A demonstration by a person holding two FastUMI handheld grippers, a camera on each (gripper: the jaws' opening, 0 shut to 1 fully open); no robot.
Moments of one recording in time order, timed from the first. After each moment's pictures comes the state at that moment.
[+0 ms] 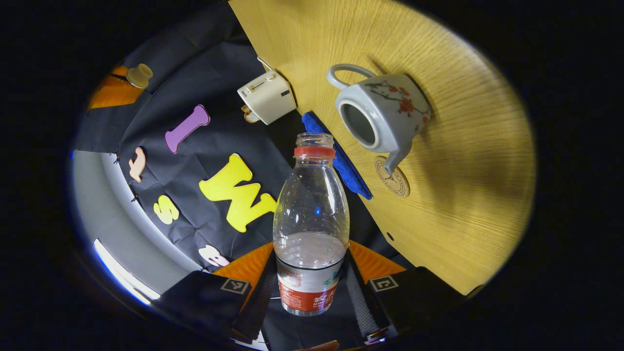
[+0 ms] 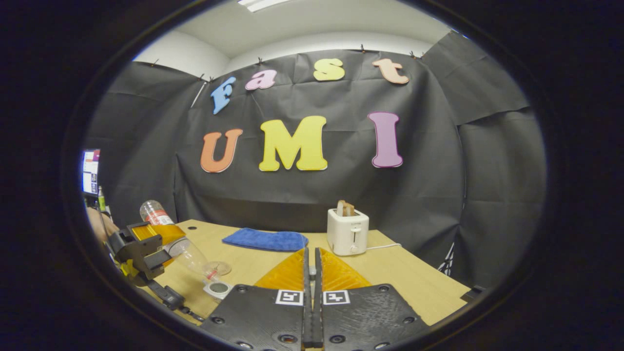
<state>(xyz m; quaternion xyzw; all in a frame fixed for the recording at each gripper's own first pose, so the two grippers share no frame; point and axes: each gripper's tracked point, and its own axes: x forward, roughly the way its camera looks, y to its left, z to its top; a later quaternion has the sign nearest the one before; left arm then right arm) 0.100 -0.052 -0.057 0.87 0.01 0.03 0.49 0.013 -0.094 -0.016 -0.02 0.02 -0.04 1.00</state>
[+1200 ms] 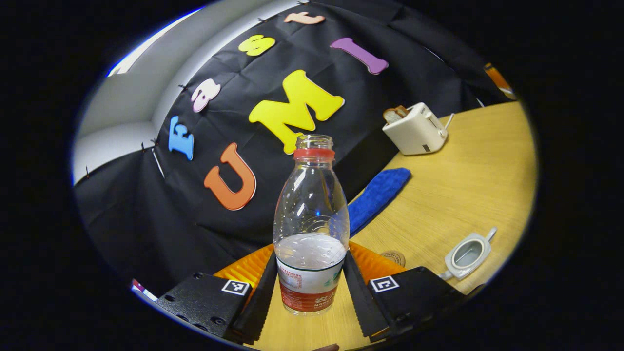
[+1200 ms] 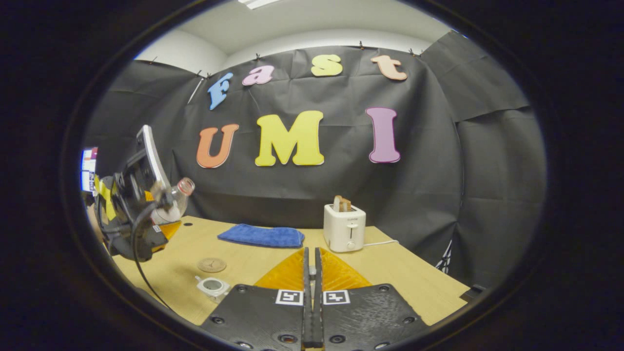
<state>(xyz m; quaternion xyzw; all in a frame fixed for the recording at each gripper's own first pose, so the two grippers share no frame) 0.152 -0.011 -0.010 0.32 0.03 0.03 0.95 0.020 -0.101 -0.026 -0.02 0.03 -0.05 1.00</state>
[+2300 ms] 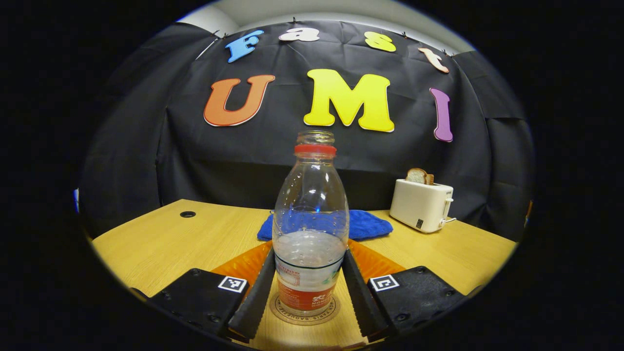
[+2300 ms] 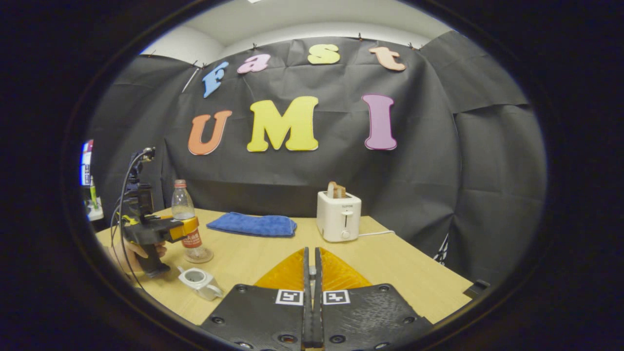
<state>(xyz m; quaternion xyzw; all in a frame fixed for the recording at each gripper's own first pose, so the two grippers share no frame) 0.248 -0.041 -0.098 -0.05 0.02 -0.06 1.00 0.044 -0.114 -0.066 -0.04 0.06 -0.08 0.99</state>
